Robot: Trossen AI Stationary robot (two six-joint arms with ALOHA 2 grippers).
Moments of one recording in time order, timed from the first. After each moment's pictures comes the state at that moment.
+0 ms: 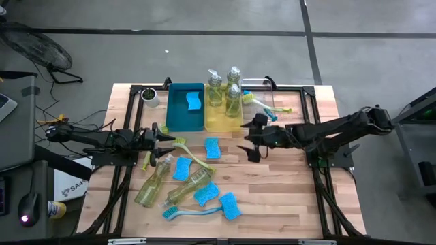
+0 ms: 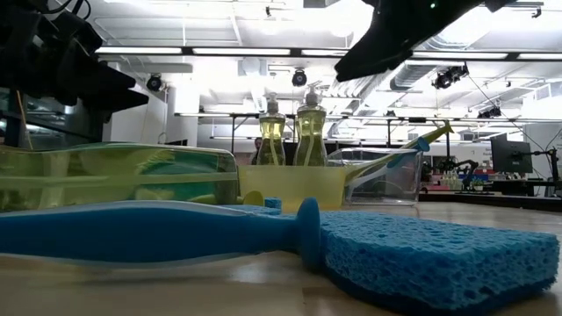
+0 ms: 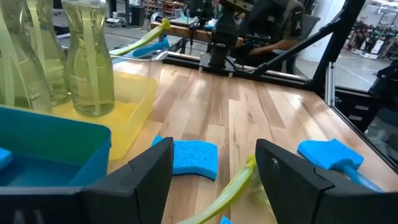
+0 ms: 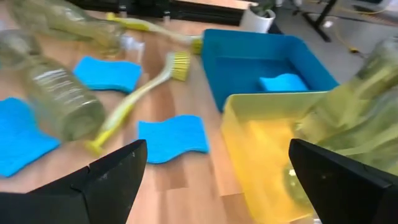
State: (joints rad) left arm -0.18 0.18 0.04 0.05 -0.26 -0.19; right arm 0.10 1.26 0.80 -0.07 0.37 0.00
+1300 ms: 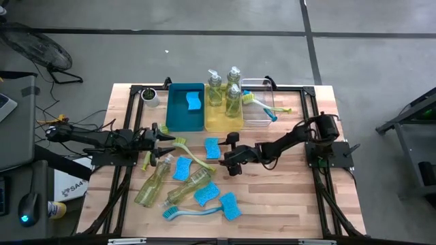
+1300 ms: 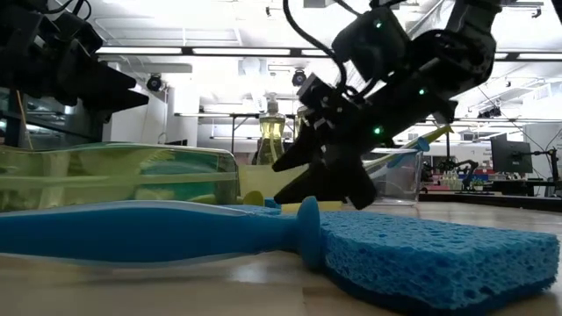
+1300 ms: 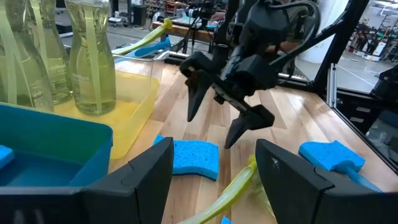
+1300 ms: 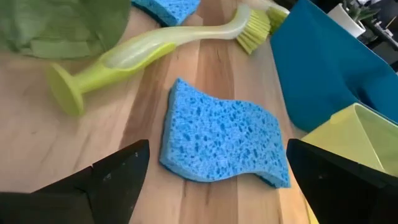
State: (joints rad) left arm -0.18 0.18 0.04 0.05 -0.27 -0.20; right arm 0.13 1.93 0.80 0.61 0.34 -0.39
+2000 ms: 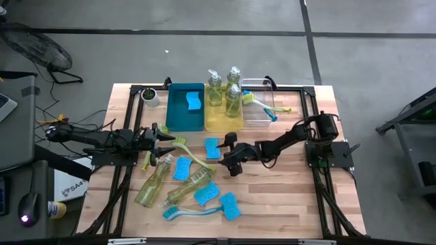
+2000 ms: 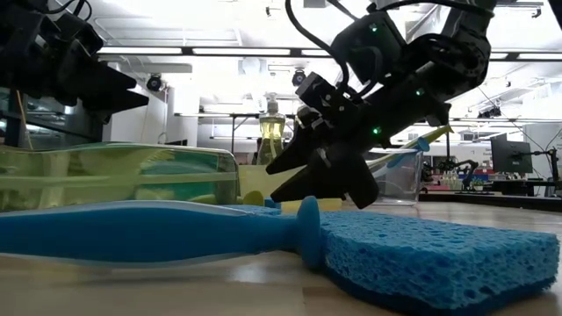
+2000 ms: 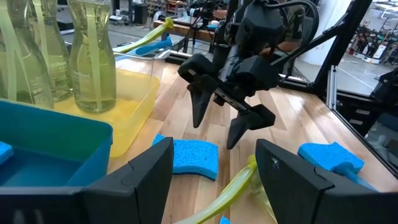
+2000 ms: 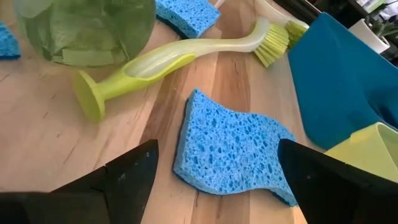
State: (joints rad) left arm -0.18 0.18 0.04 0.05 -0.27 -0.21; right arm 0.10 1.94 0.80 0.63 0.23 -0.44
